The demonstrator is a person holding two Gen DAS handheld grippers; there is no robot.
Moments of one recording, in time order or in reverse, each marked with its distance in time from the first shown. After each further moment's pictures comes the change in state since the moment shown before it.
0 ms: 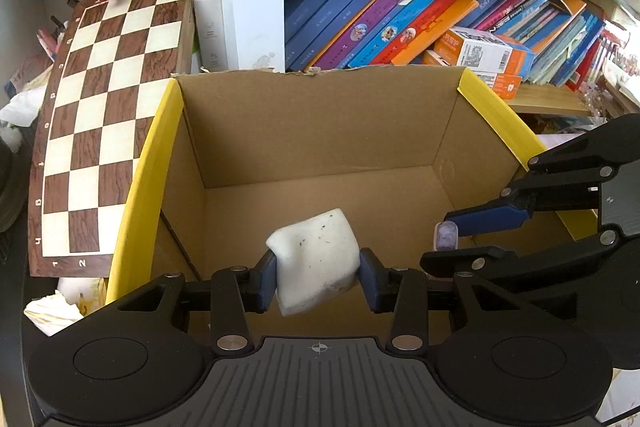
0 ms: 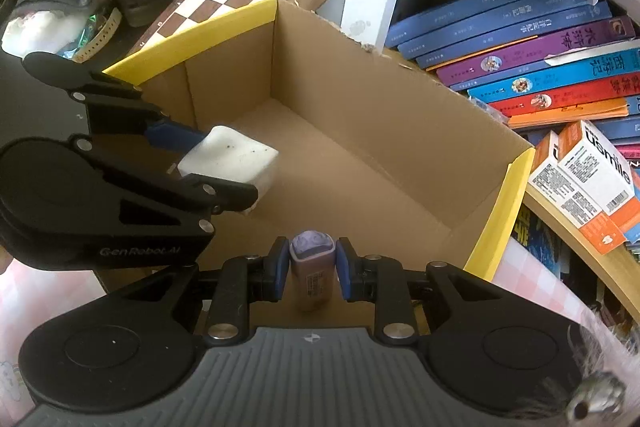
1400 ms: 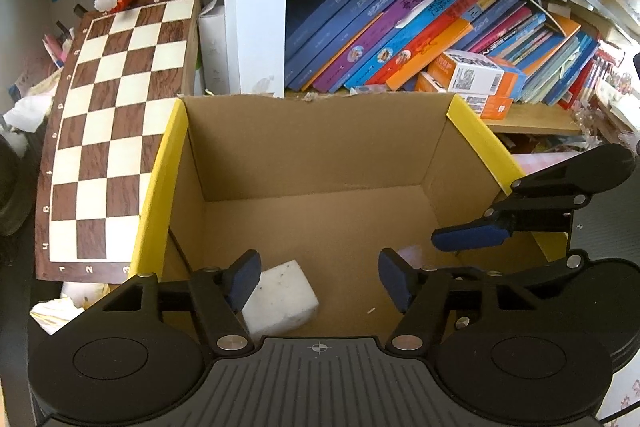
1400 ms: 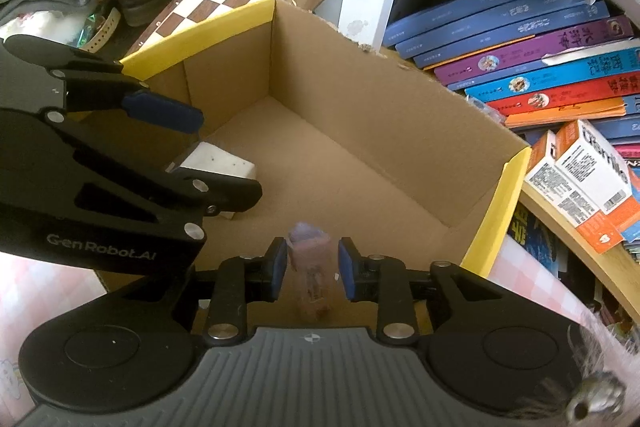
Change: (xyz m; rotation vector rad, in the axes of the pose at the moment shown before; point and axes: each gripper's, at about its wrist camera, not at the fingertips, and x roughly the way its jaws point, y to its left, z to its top) left arm -0.018 -0.001 0.010 -0.026 -0.035 -0.018; right arm -0.005 0.001 0.000 0.002 -0.004 -0.014
